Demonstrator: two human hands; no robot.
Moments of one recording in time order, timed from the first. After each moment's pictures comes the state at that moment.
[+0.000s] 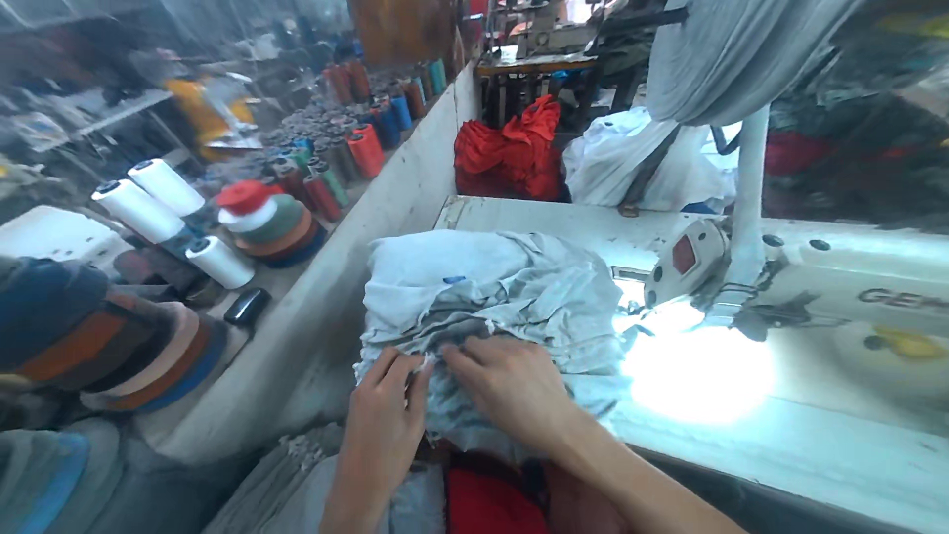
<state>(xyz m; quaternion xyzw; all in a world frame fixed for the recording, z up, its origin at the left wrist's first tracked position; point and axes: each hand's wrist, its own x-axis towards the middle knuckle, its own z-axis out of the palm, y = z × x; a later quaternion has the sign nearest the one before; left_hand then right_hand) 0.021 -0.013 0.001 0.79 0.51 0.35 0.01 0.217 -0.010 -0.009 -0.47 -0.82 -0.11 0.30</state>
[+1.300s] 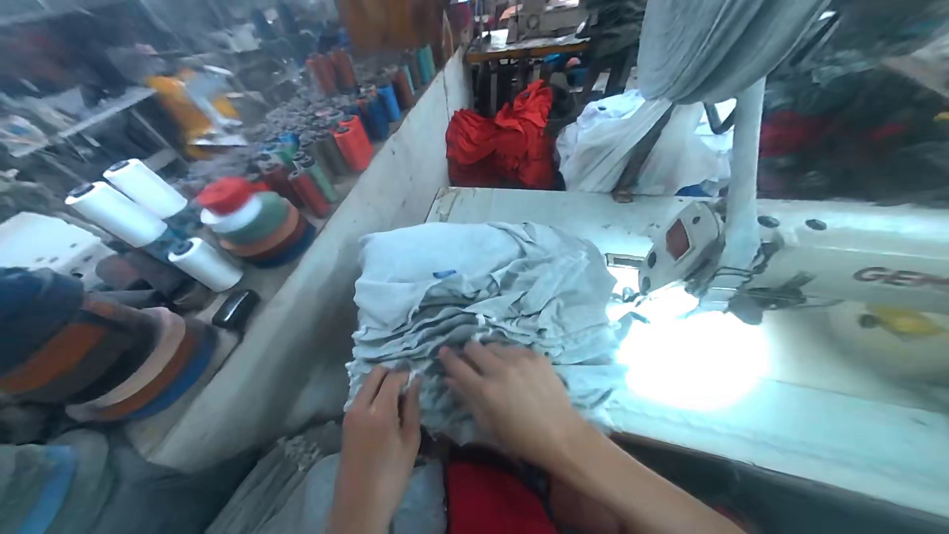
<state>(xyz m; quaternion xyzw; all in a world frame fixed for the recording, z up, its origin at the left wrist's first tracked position) 0.023 -0.027 -0.017 0.77 0.54 0.33 -0.02 0.215 -0.026 -0.014 -0.49 -0.81 -0.11 0.29</state>
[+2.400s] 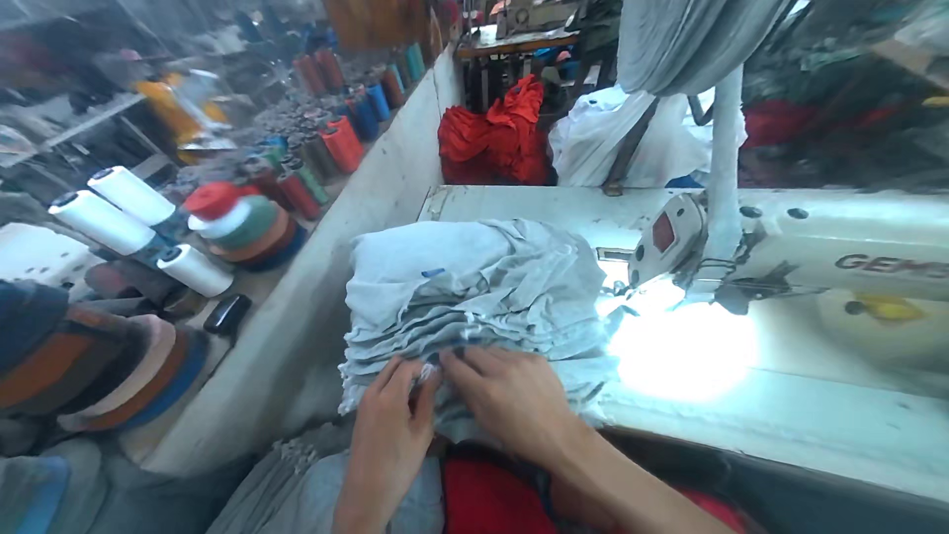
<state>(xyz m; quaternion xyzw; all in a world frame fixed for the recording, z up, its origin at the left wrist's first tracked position) 0.041 -0.024 -0.006 0.79 0.52 0.32 0.07 0.226 -0.032 -0.024 -0.51 -0.80 -0.10 0.32</state>
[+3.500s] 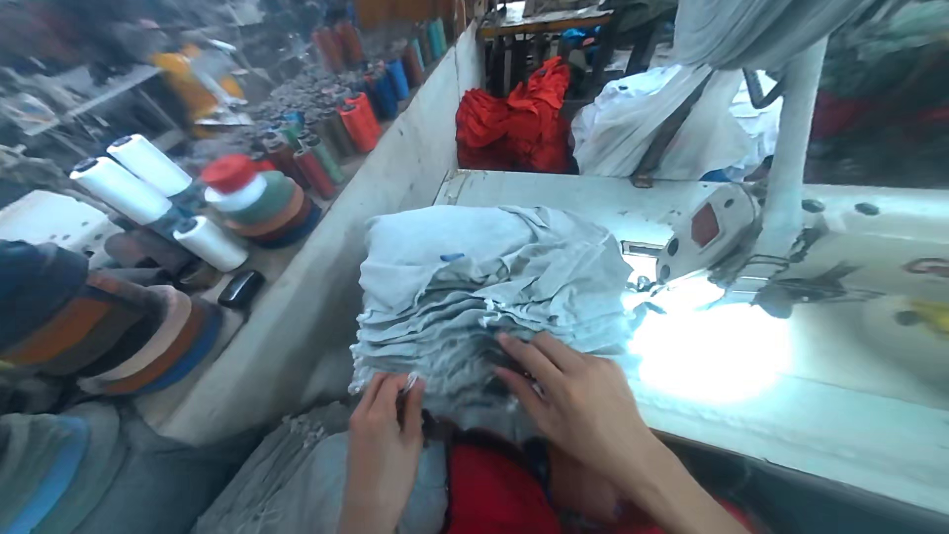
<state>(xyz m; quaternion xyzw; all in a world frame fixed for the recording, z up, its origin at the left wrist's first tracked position) 0.021 -0.048 -0.033 0.73 0.59 0.34 0.06 0.258 -0.052 -0.026 -0.54 -0.76 -0.08 0.35</state>
